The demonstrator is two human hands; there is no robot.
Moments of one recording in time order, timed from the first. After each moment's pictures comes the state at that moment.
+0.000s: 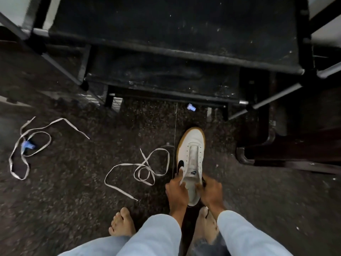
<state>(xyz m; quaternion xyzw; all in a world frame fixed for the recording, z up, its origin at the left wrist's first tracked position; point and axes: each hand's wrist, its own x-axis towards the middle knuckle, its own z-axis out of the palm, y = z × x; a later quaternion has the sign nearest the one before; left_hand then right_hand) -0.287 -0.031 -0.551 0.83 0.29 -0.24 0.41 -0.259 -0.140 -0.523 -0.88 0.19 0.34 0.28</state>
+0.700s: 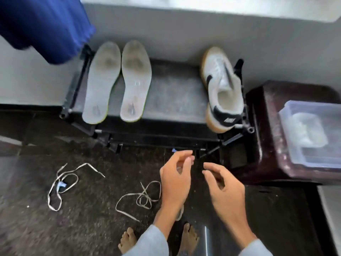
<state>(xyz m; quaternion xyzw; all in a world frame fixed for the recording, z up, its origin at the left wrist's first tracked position) -0.159 -0.018 -0.119 0.74 0.21 -0.01 0.64 -0.176 -0.145 -0.101 -0.86 0.12 0.05 0.49</state>
